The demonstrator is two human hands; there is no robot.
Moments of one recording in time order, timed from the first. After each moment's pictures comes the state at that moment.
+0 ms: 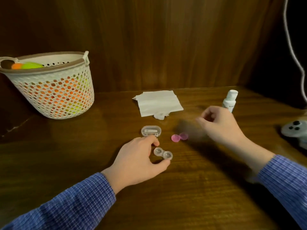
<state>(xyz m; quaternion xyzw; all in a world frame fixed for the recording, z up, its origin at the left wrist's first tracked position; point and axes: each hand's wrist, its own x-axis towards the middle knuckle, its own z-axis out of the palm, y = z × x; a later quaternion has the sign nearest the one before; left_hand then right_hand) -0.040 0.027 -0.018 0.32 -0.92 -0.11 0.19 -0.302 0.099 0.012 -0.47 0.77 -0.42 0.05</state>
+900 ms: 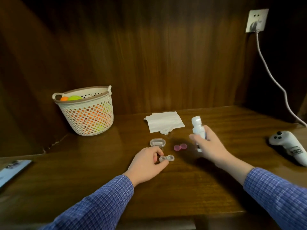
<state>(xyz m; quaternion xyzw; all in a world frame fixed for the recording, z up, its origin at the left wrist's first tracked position) -0.039 0.041 -0.020 0.36 -0.89 -0.19 0.21 -0.273 0.130 0.001 -0.45 0.66 -0.54 0.25</state>
